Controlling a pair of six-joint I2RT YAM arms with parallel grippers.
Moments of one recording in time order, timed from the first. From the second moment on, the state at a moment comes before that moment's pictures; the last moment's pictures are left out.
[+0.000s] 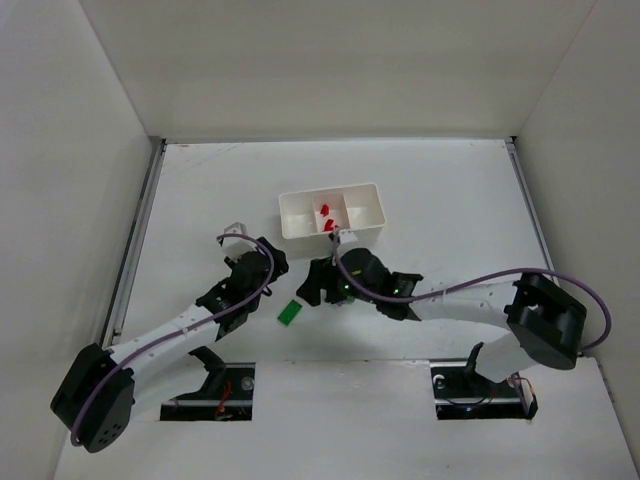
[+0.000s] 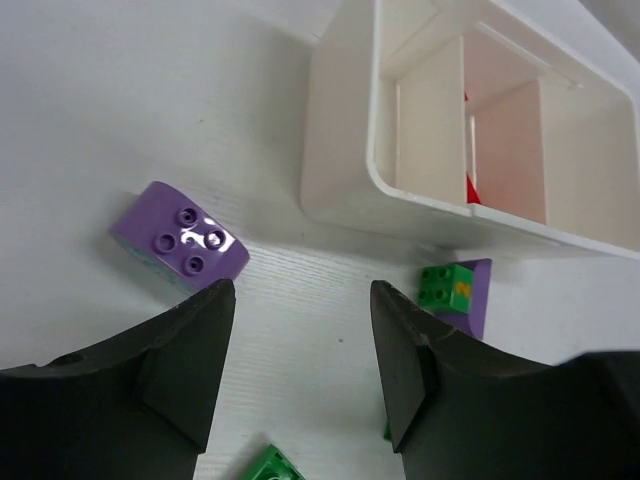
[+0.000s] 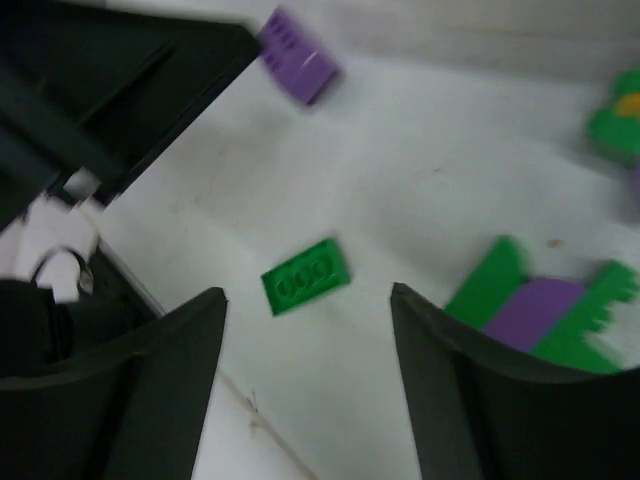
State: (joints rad) left arm -0.68 0.96 0.37 0.09 -0.53 -0.87; right arm 0.99 1.45 0.74 0.22 0.06 0.75
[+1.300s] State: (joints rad) left arm -0.41 0.93 0.31 0.05 -0.41 -0.91; right arm 1.26 1.85 1.16 -0.11 0.41 0.38
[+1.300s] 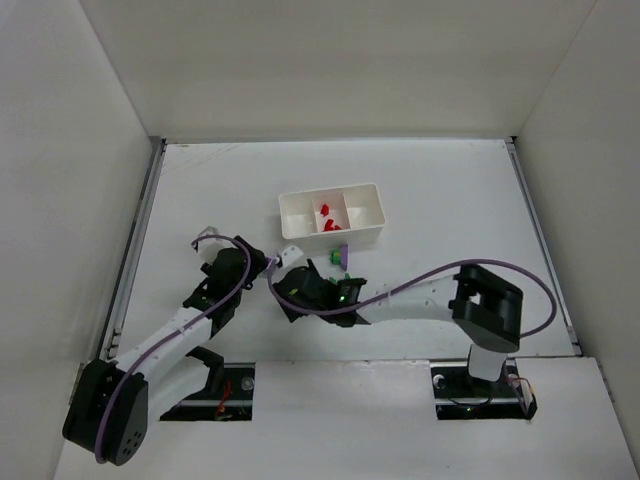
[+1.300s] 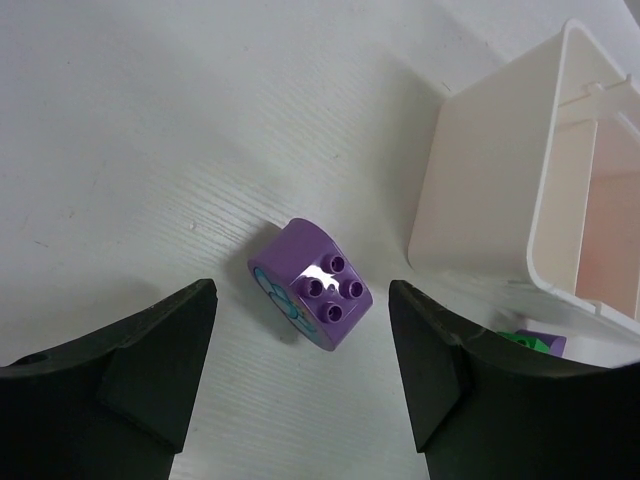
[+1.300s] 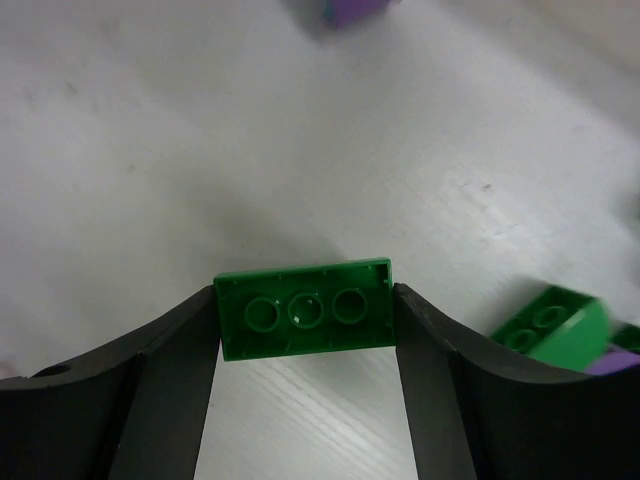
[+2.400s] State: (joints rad) left arm -0.50 1.13 0.31 0.14 -0.41 -0.81; right arm 0.86 1.96 1.50 -0.02 0.29 0.39
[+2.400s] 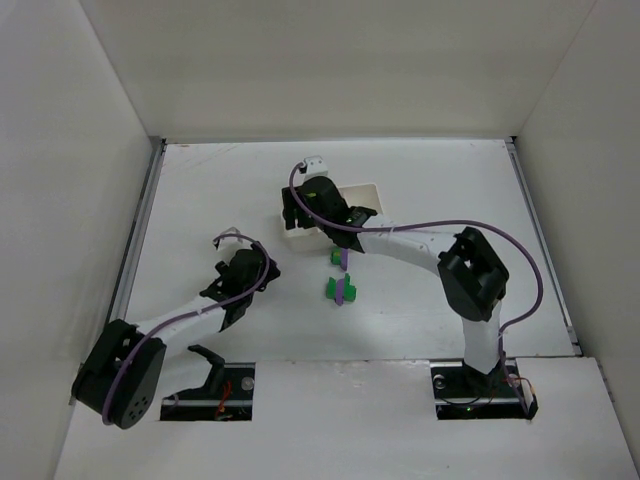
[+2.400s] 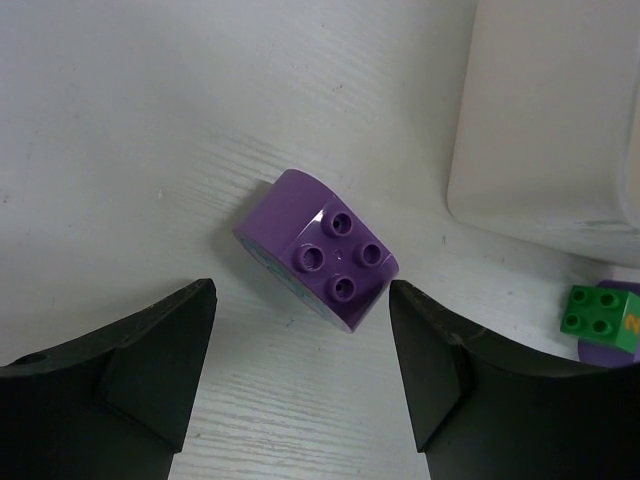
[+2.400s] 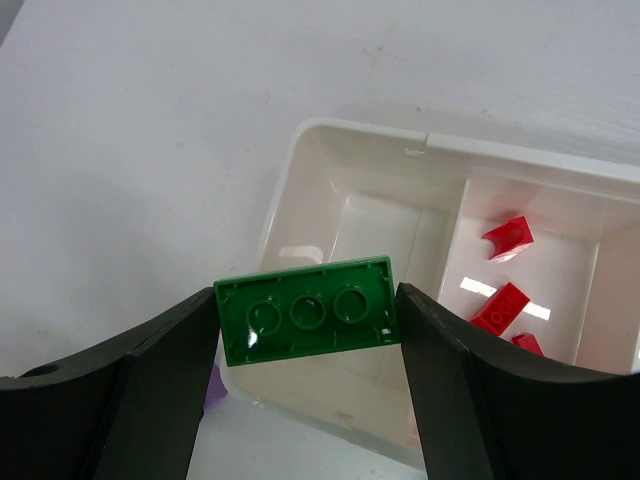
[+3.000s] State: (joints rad) left arm -0.53 1.23 0.37 0.18 -0.47 -0.76; right arm 0.85 1.77 1.26 0.02 0.29 0.40
